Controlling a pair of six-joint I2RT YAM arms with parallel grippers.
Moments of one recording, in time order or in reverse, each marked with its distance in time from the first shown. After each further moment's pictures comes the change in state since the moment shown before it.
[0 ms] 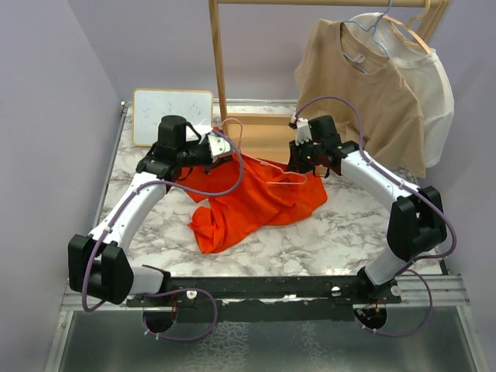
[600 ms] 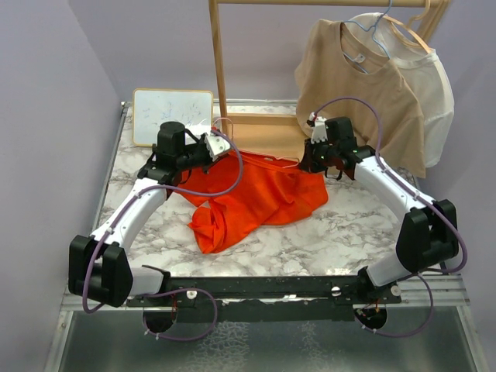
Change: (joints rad) left arm 0.008 -0.021 -0.101 0.158 -0.168 -0.081; right arm -0.091 -0.112 -0.089 0.015 0.039 0.057
